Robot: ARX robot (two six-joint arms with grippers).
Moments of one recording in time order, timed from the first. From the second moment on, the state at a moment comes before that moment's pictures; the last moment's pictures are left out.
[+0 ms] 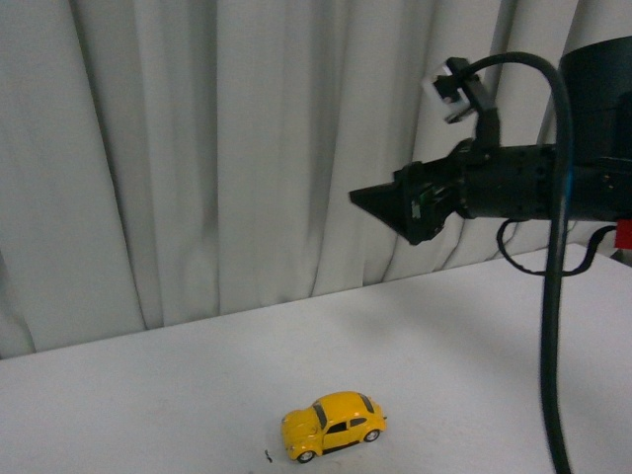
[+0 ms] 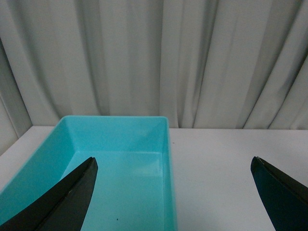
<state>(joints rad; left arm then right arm) 0.00 0.01 0.01 0.00 0.00 0.00 -0.21 1.80 0.90 0.64 -0.75 -0.20</state>
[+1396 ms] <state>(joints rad) 0.00 0.01 0.01 0.00 0.00 0.00 -0.08 2.33 1.51 -0.71 -0.70 -1.73</state>
